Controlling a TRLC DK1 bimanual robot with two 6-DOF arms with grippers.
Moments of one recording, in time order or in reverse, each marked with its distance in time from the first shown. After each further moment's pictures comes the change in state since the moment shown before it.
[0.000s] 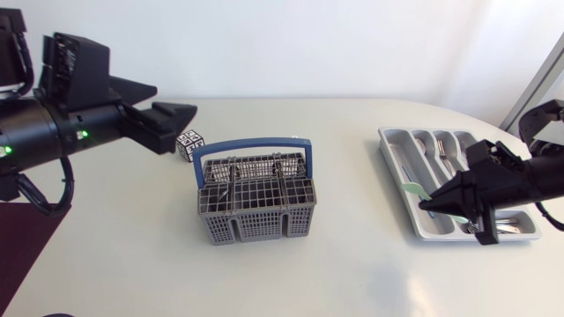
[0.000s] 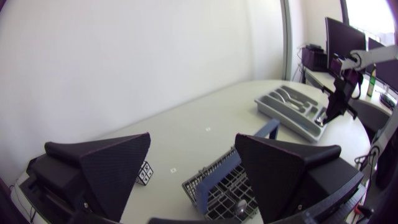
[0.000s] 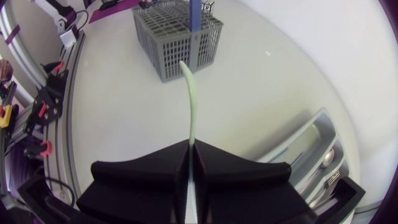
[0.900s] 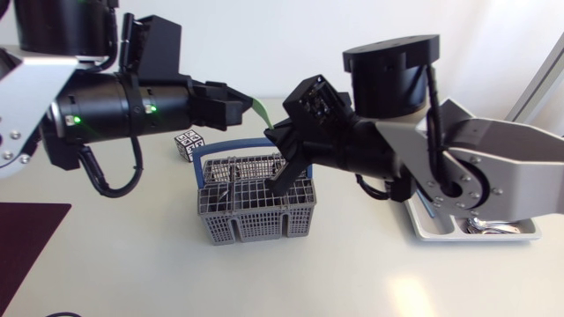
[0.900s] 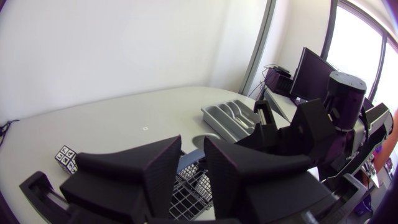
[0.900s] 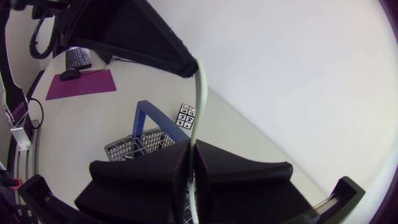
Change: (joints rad) left arm -0.166 0.196 0.161 0.039 0.097 -0.338; right arm 1.058 -0.010 0.008 1.041 0.645 1.079
